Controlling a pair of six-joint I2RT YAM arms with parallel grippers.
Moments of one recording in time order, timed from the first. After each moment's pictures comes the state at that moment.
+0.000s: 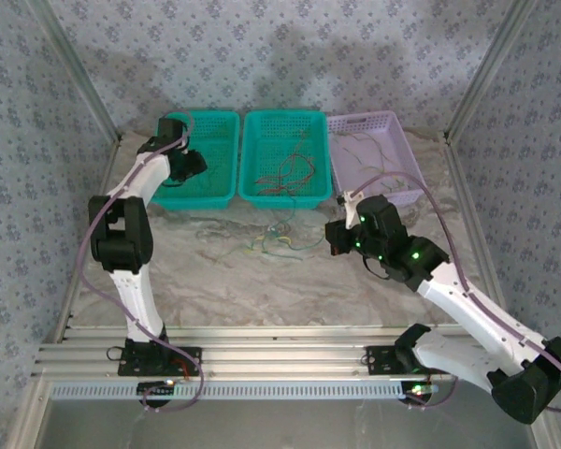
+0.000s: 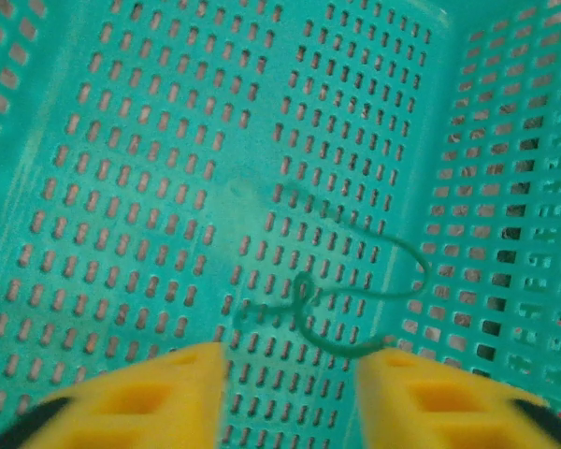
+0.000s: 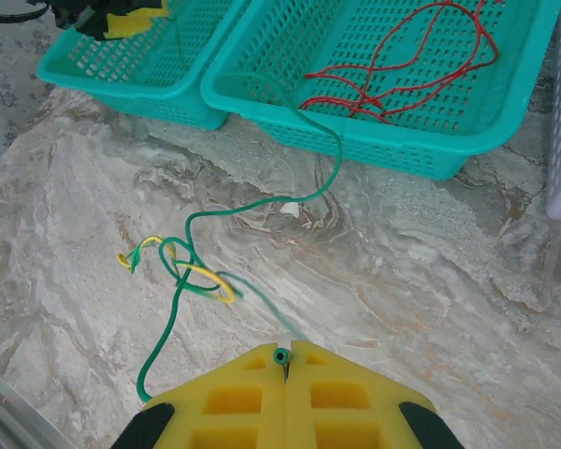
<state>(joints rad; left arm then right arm) -0.09 2.02 1.68 -0.61 0.09 -0.48 0.66 0.97 0.92 -0.54 -0.04 0.35</state>
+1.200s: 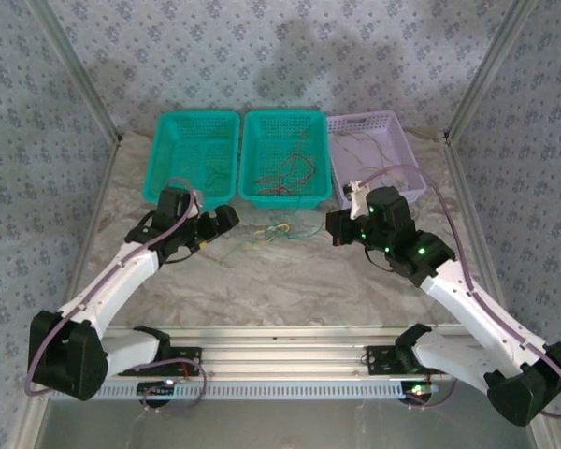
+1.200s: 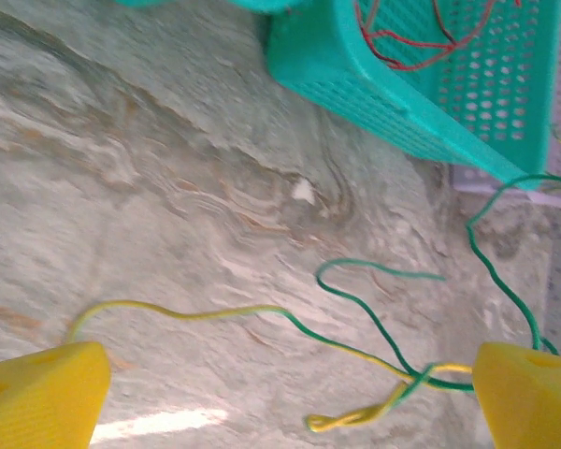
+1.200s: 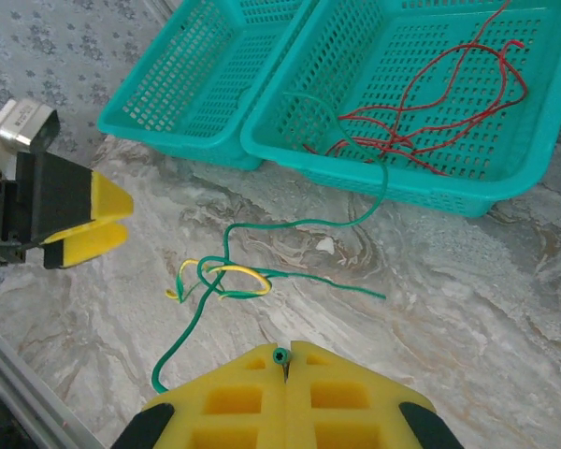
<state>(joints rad) -0.36 1.16 0.80 -0.43 0.31 -0.82 0.59 0.97 0.96 -0.49 -0.15 0.38</state>
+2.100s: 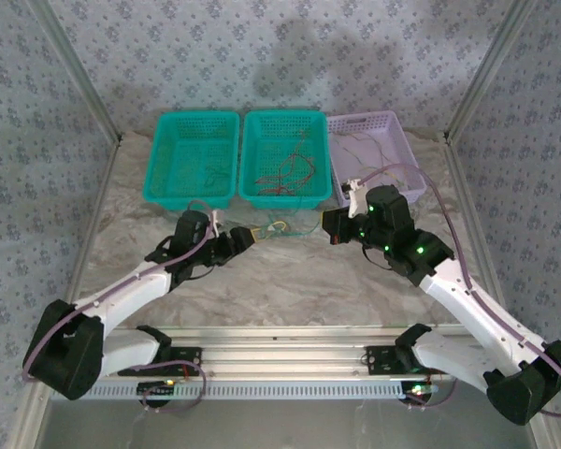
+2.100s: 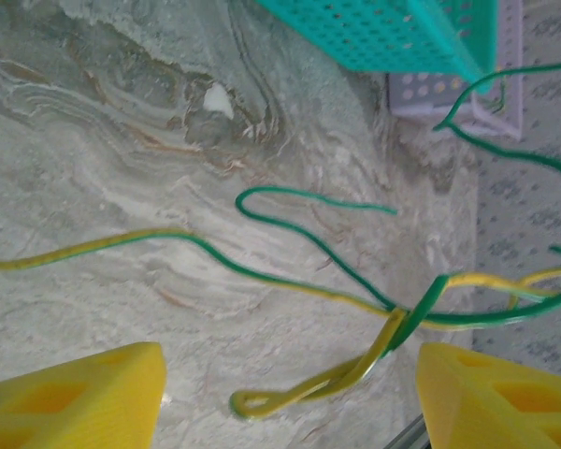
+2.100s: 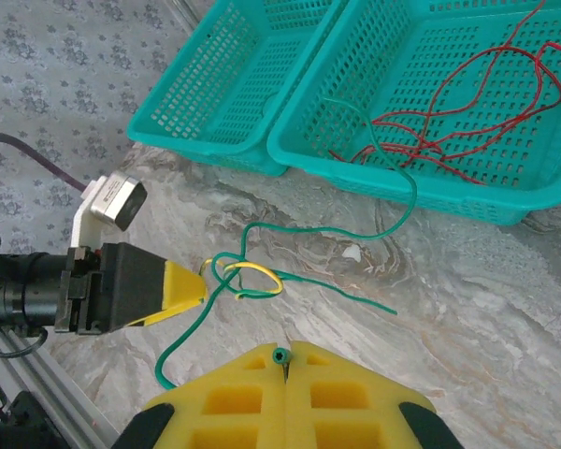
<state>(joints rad) -0.49 1.17 0.55 0.00 0.39 -0.96 0.59 0.98 0.96 -0.45 -0.20 0.41</state>
